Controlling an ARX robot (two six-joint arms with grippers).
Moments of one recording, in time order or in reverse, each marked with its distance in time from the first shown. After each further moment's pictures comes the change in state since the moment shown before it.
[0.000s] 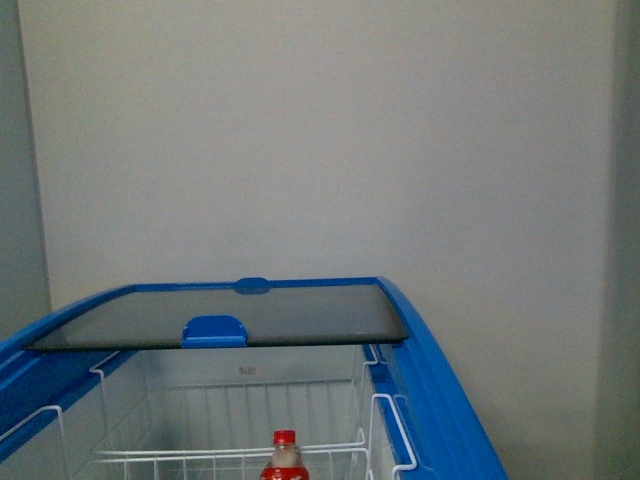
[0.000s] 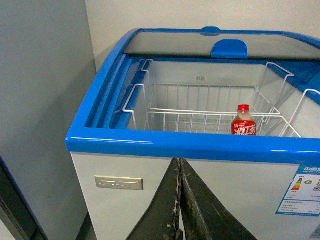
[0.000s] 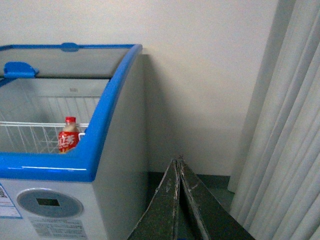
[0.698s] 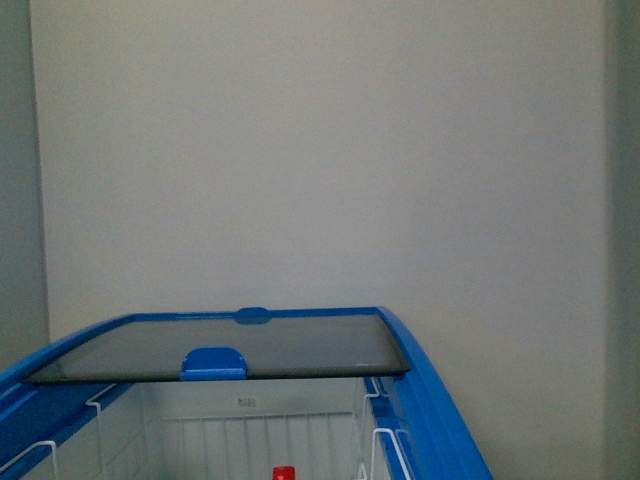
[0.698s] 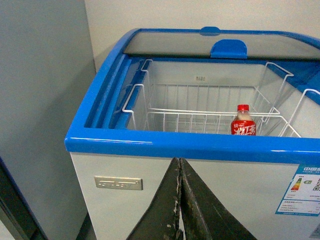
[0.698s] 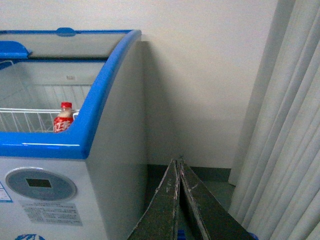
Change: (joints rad) left arm 0.000 0.000 0.000 0.000 0.000 0.000; right arm 0.000 -0.103 -0.148 0.037 0.000 0.001
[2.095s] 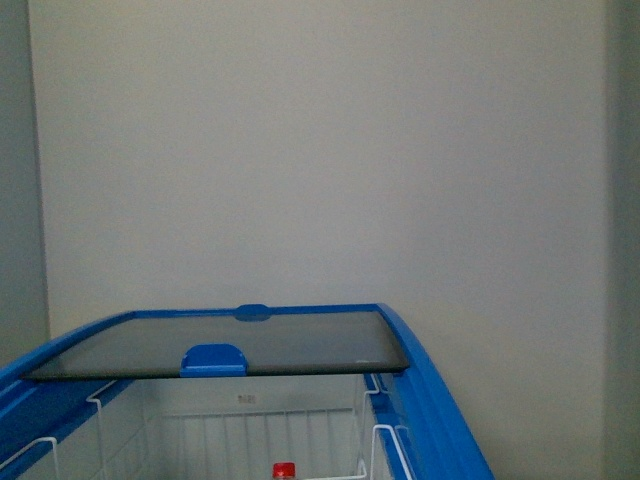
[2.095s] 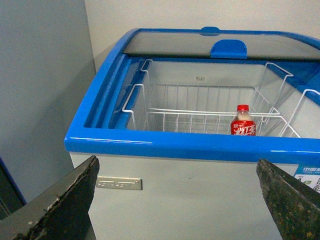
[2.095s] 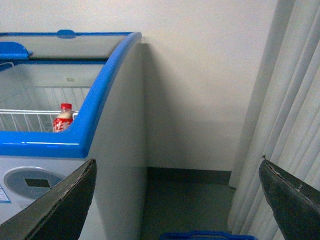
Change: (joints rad) left arm 0.000 0.000 0.000 0.000 0.000 -0.002; right arm 0.000 -0.045 -0.035 0.006 0.000 0.000
